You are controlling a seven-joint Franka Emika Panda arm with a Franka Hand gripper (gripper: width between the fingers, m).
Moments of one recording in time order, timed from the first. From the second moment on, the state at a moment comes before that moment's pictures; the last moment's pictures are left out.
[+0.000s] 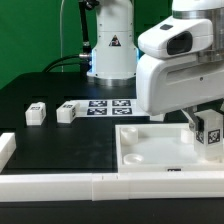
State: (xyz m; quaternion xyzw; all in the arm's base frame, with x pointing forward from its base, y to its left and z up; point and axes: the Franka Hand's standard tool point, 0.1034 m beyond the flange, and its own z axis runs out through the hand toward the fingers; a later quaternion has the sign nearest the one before) arm 0.617 0.117 0.080 -0.99 -0.15 0.01 0.06
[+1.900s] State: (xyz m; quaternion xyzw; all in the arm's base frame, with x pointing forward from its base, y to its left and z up) arm 0.616 0.123 0.077 -0.99 0.16 0.00 0.04
